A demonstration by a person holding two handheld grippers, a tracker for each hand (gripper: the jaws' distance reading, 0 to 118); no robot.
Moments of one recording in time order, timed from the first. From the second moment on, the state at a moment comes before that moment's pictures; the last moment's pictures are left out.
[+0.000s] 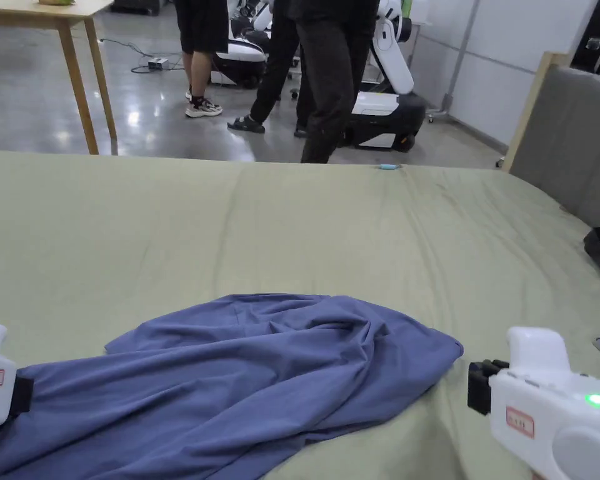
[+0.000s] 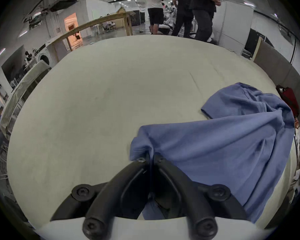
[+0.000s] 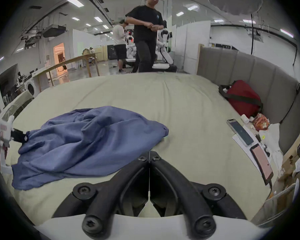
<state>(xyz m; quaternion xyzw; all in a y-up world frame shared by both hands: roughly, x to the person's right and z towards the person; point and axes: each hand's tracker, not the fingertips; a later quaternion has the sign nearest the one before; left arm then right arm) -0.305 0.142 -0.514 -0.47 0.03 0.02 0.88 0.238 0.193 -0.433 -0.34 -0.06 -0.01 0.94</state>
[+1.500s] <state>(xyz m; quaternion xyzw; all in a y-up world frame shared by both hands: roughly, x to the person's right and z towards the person) -0.362 0.391 -0.427 -0.31 0.07 0.02 0.95 0.275 0.403 -0.437 -0.27 0.03 0.05 0.96</state>
